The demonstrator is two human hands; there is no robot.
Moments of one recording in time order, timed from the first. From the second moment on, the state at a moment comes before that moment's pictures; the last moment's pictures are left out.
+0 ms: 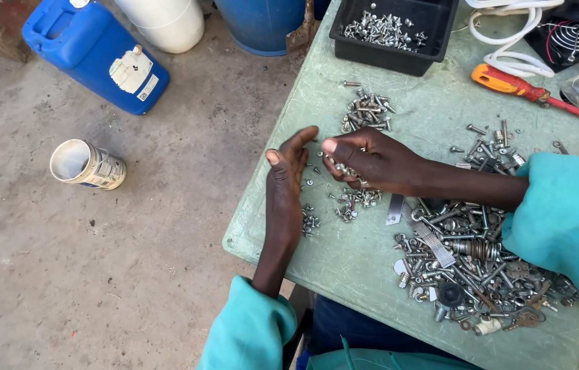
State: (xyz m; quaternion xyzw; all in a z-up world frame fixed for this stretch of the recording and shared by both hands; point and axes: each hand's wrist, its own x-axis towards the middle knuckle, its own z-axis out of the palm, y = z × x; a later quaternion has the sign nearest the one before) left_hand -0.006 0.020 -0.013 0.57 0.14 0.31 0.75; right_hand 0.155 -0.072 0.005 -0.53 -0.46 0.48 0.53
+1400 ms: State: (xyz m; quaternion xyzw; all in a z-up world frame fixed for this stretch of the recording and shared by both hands) left_hand -0.001 0.008 0.006 0.66 0.14 0.25 0.69; right_hand 0.319 -0.046 0.122 -0.78 -0.57 0.18 0.19
